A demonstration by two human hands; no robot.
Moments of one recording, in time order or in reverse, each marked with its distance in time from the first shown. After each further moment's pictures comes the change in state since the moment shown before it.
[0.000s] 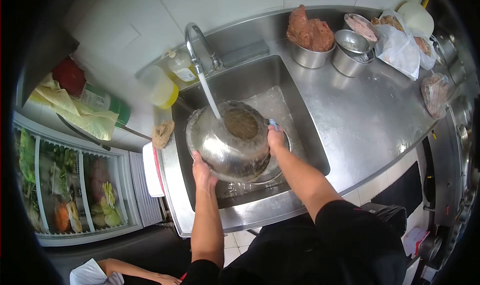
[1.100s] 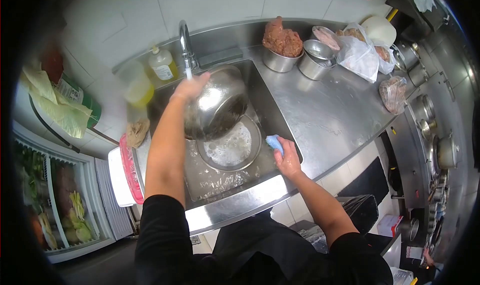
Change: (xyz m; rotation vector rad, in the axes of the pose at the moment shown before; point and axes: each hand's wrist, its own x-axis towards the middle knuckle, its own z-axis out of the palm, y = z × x) left_hand 0.111 0.107 0.176 1.481 -0.470 0.430; right_hand -0.093 -0.021 -0.180 -0.746 -0.089 -0.794
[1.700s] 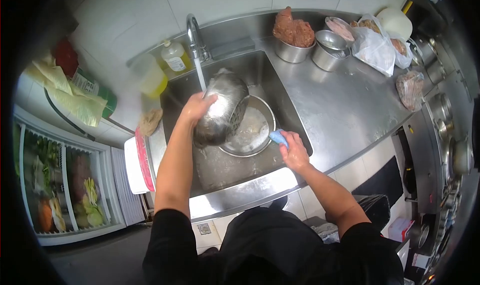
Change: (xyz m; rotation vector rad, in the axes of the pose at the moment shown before) left_hand -0.071 -0.059 0.040 -0.410 -0.068 0.051; right_hand -0.002 -0.016 -0.008 -0.033 -0.169 0.009
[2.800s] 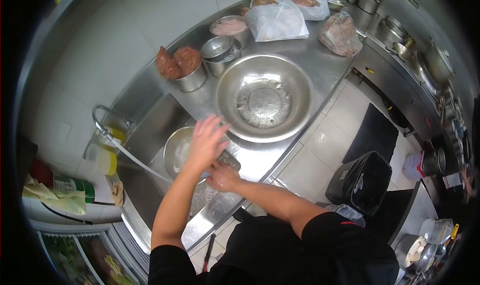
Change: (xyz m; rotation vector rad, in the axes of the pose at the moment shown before) left_hand -0.065 0.186 0.271 0.762 -0.017 1.194; right_hand -0.008 0.015 0.004 0.004 -0.105 -0.057
